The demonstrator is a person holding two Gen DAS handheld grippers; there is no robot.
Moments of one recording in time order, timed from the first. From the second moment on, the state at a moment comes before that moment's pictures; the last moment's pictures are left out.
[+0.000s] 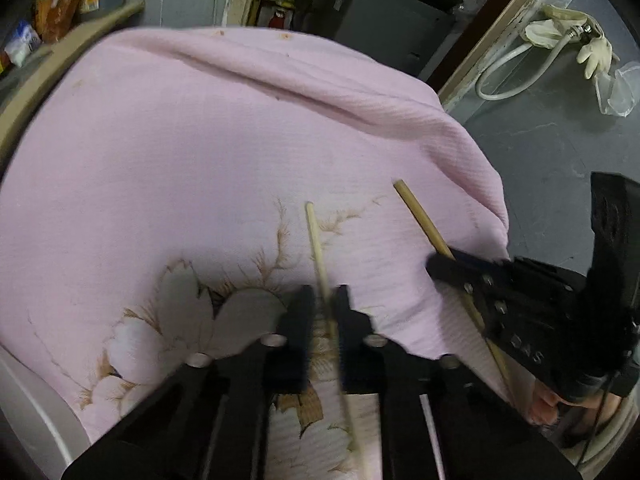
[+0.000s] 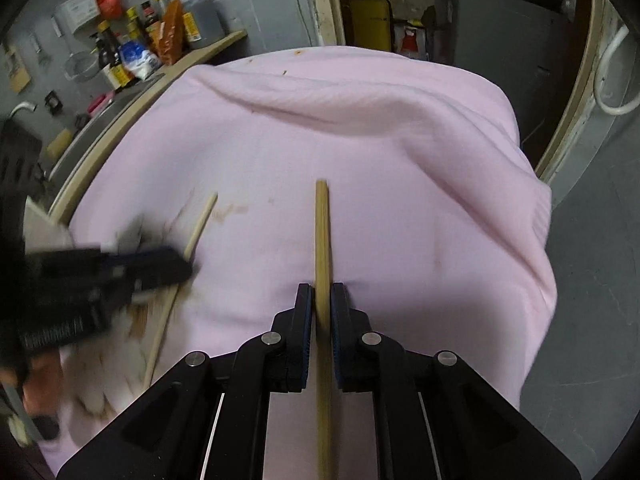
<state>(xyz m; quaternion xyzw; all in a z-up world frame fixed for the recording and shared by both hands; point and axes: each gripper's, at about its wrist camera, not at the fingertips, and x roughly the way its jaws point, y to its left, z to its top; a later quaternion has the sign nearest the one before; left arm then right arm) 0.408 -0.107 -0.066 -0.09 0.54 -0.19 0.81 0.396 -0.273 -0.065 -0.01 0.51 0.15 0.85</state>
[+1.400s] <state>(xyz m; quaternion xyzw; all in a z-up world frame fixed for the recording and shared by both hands) 0.189 0.033 0.155 -0.08 0.02 -0.14 0.99 0.168 -0.131 0.114 -0.06 -0.11 0.07 0.99</state>
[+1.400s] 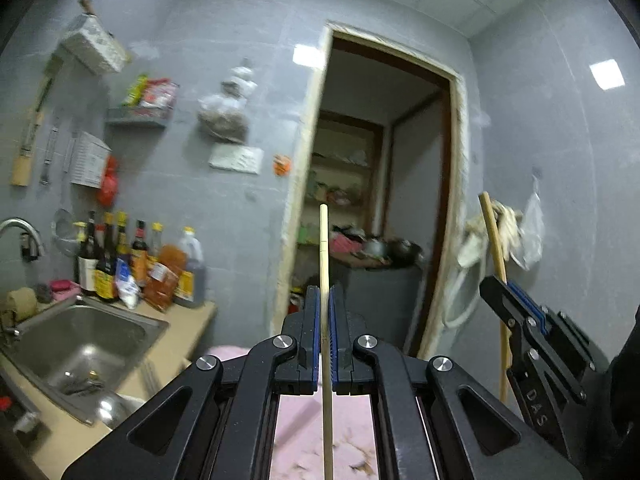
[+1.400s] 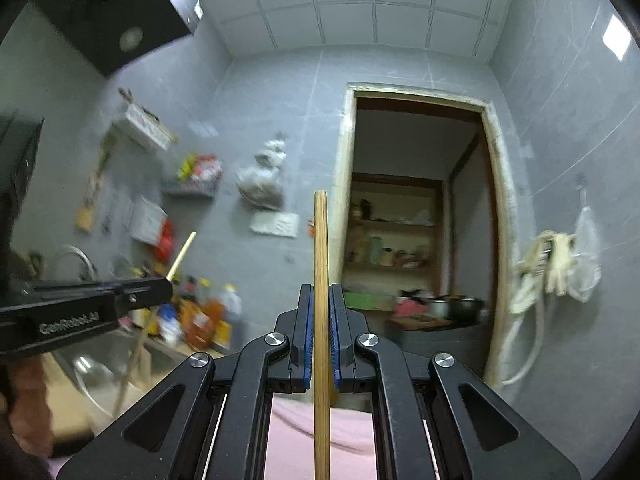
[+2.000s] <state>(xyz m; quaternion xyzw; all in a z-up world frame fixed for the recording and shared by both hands) 0.241 0.169 0.147 -0.17 0.03 -0.04 0.98 0.209 -0.026 0.149 0.07 -0.11 0.24 0.96</state>
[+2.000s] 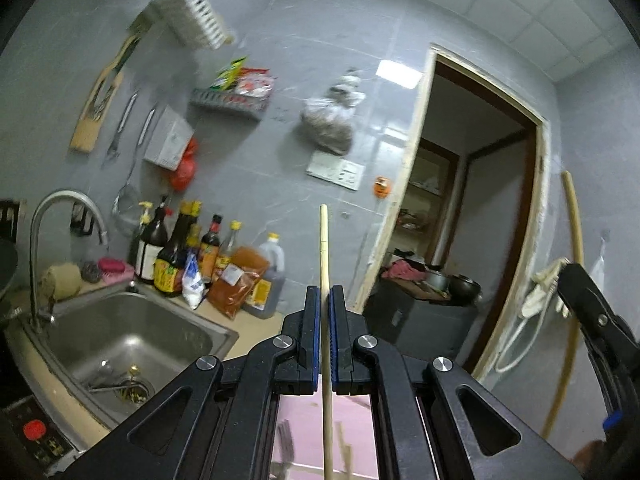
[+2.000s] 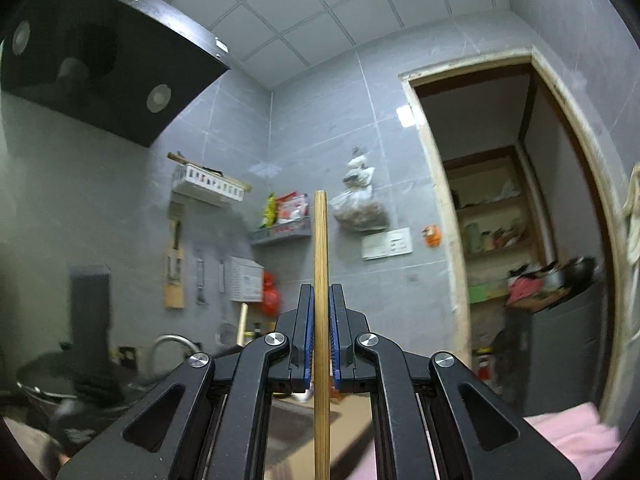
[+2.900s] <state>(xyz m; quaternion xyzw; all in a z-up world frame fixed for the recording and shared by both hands) 0.267 0.169 0.083 -0.15 0.06 0.00 0.99 0.242 0.002 0.086 0.05 -0.13 0.23 0.96</state>
